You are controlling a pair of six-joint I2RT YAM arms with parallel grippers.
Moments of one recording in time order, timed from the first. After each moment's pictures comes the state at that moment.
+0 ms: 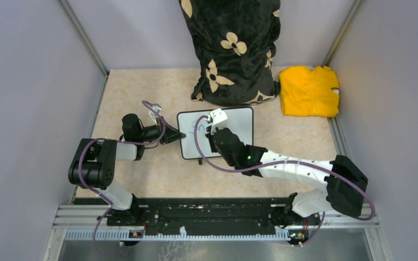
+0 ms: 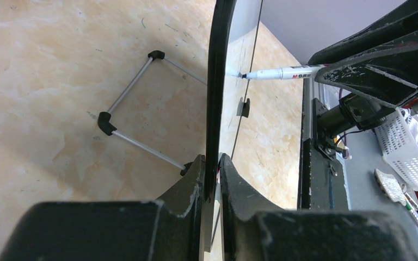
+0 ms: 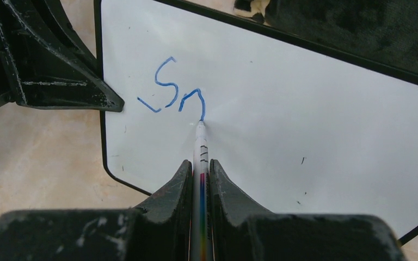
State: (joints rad) left arm -0.10 1.63 0.50 0.99 1.14 -0.47; right arm 1.07 1.32 0.86 0.07 0.55 0.22
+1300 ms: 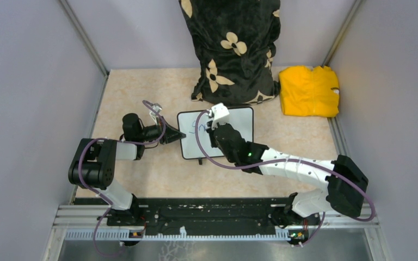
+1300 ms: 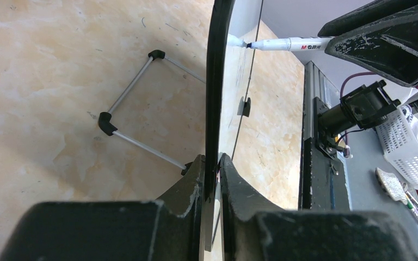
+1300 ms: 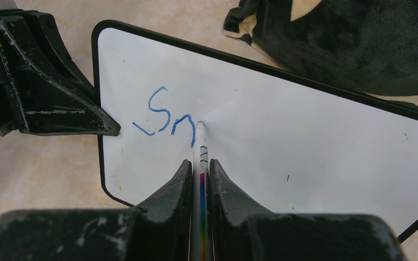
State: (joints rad) left arm -0.10 1.63 0.50 0.97 1.14 -0.45; right arm 1.05 1.32 0.88 0.09 0.56 0.20
